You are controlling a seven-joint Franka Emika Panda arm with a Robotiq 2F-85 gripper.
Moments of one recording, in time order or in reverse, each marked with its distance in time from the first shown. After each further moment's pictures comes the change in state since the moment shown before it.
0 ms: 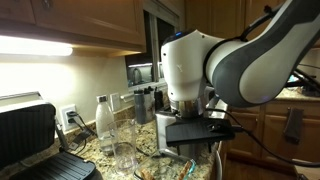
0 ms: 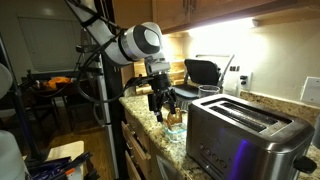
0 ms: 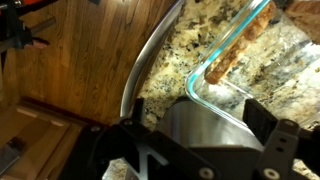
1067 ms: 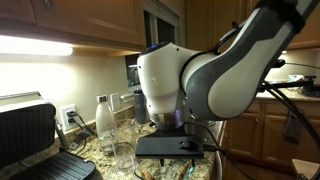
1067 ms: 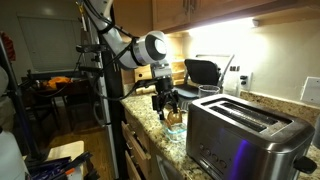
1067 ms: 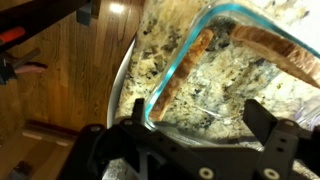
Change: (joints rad) arm 0.078 0.174 -0.020 0.149 0.008 0.002 0.161
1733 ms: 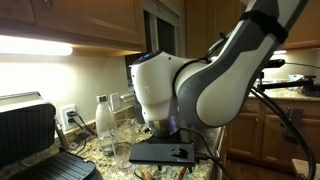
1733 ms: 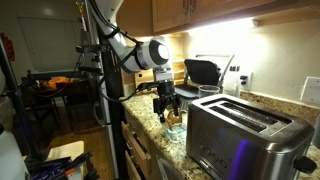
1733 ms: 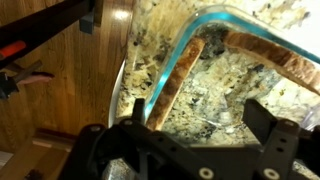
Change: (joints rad) arm 0.055 0.065 -0.054 0.044 0.015 0.000 0.049
